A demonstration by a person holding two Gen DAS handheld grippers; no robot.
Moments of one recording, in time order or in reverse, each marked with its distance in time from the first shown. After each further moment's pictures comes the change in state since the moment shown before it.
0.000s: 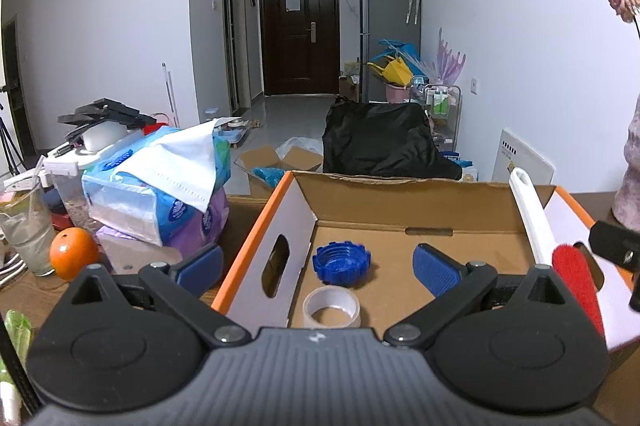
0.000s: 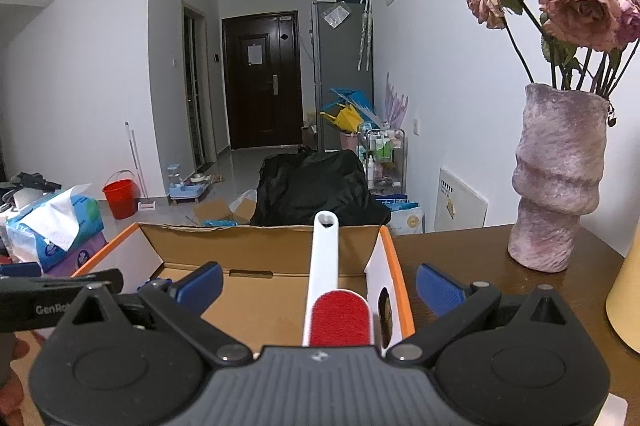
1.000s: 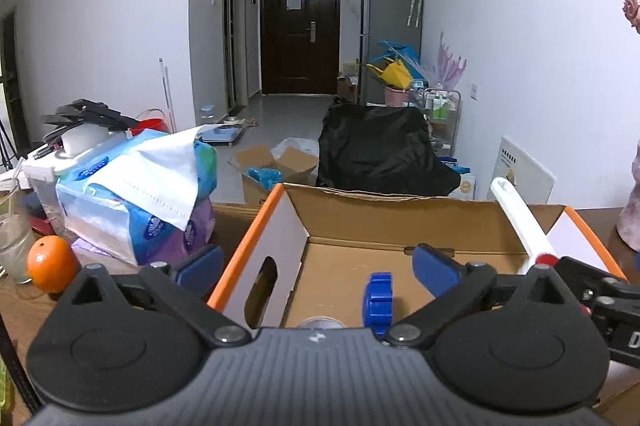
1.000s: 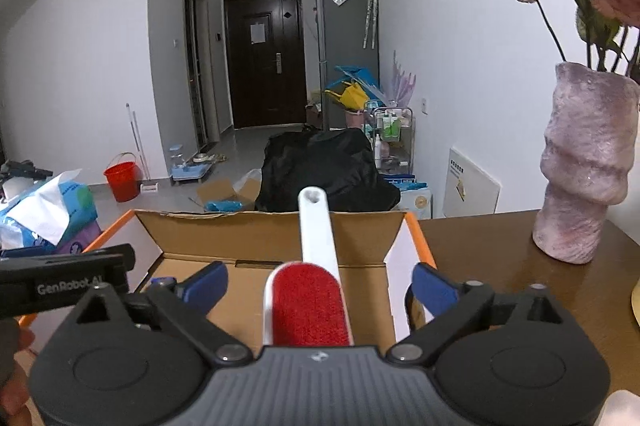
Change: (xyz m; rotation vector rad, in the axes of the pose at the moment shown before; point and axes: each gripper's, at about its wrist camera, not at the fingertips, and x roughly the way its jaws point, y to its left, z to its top) left arm 0.027 -0.004 0.014 -0.037 0.003 -0.016; right arm 0.040 0.014 0.005 0.008 0.070 0.009
